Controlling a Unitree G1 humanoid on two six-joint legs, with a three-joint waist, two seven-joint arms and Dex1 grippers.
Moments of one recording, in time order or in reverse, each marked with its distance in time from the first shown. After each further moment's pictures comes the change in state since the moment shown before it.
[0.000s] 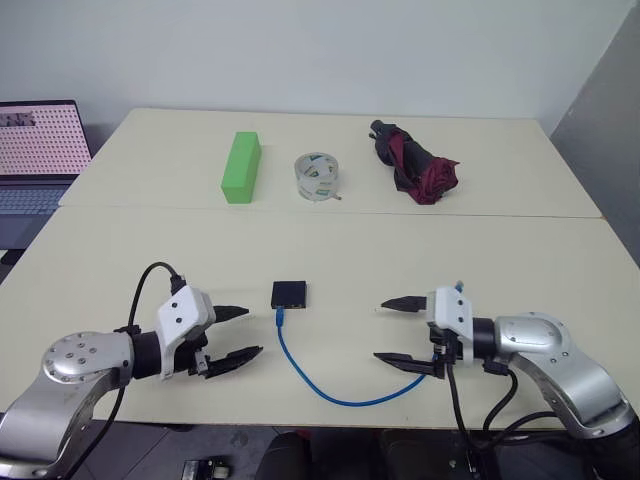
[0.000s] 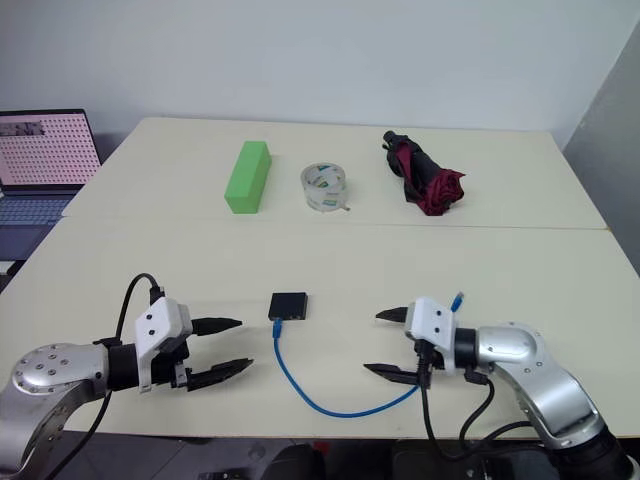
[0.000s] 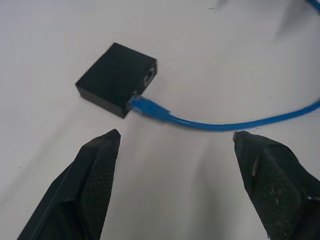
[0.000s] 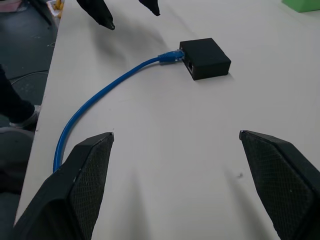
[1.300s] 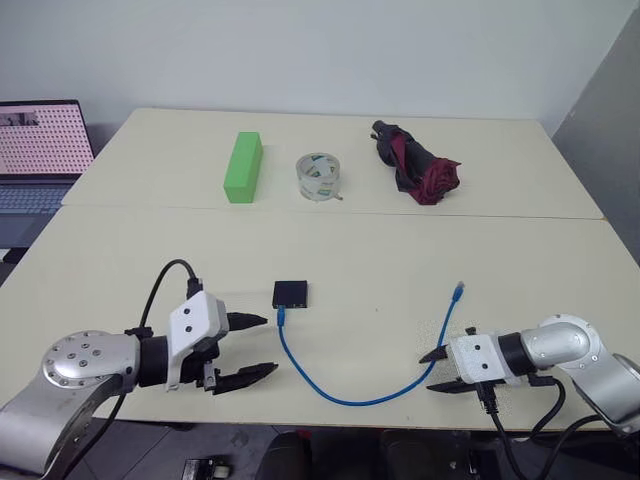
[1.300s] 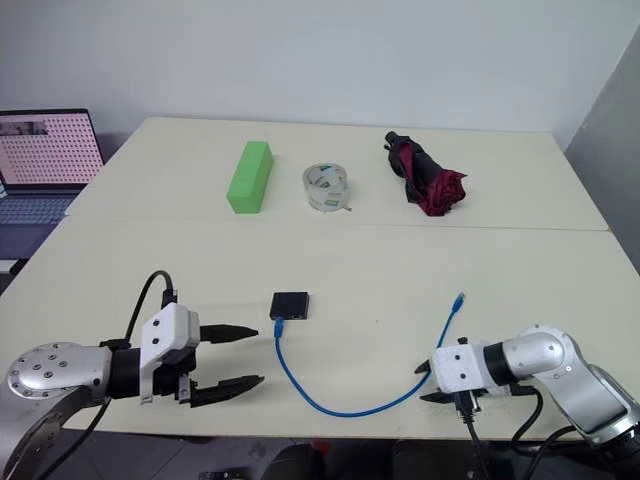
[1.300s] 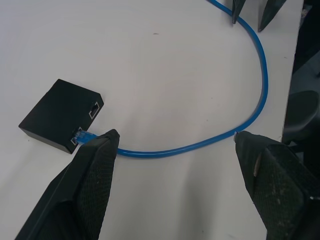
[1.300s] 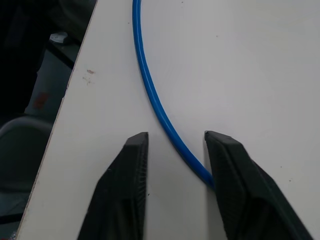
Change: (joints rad) left arm -0.008 0.026 -0.003 -0.152 -0.074 0.092 -0.006; right arm 0.048 -0.287 0.028 0.148 -0.226 -0.353 0.276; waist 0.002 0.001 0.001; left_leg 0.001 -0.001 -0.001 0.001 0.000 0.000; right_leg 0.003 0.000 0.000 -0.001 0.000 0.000
